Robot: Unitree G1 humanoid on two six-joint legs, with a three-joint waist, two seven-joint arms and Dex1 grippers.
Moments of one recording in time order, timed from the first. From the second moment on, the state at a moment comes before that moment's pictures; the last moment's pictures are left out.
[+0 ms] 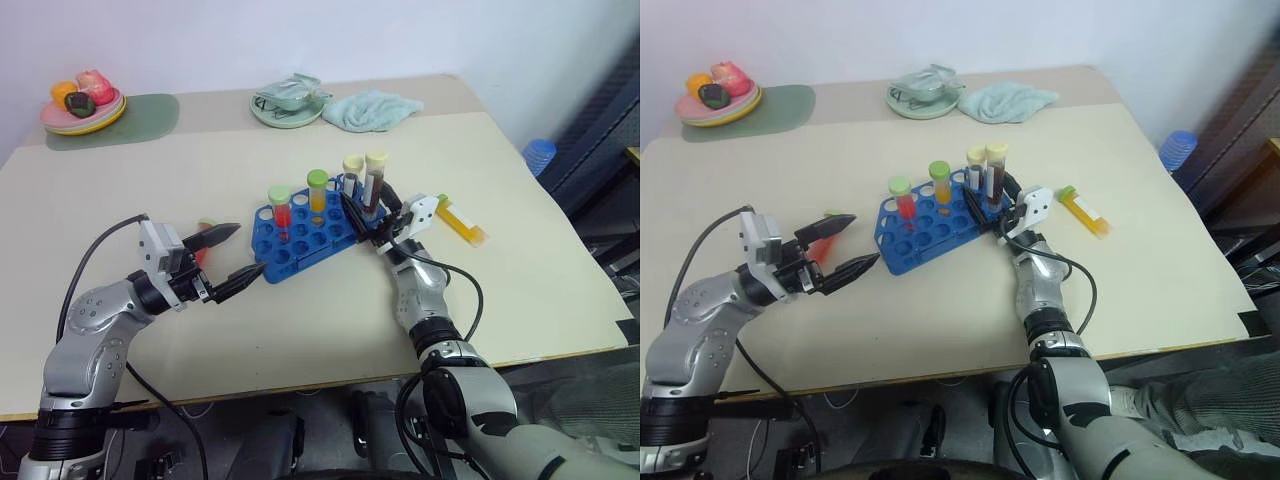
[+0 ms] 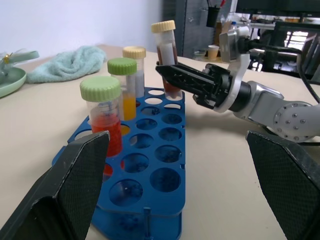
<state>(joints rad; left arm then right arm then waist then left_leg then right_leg) -0.09 0.58 0.19 -0.24 -0.60 0.23 -0.94 -0.69 -0.01 -0.20 0.89 0.34 -0.57 0.76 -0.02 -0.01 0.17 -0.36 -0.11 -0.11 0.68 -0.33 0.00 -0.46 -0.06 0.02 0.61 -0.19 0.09</state>
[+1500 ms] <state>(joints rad) -0.15 0.57 0.17 -0.24 -0.60 0.26 -0.93 -0.64 -0.30 -0.08 0.44 0.36 -0.07 0.88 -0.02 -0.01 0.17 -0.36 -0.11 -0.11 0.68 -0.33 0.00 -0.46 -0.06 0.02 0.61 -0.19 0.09</state>
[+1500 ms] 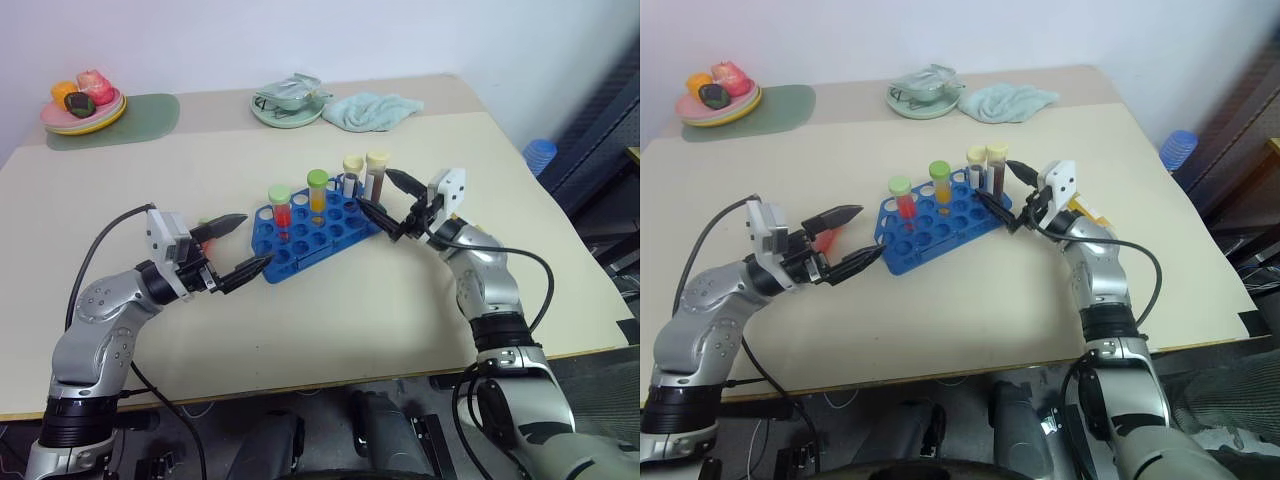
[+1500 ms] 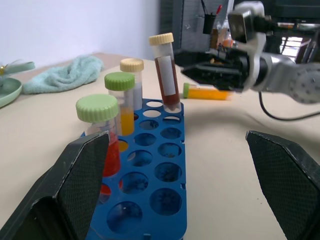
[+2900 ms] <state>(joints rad) -0.14 0.55 0.17 -0.19 -0.59 0.21 -0.98 -0.68 -0.77 -0.16 0.30 0.32 0.51 0.72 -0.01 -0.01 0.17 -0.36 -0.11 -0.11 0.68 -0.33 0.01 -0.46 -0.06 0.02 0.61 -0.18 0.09</state>
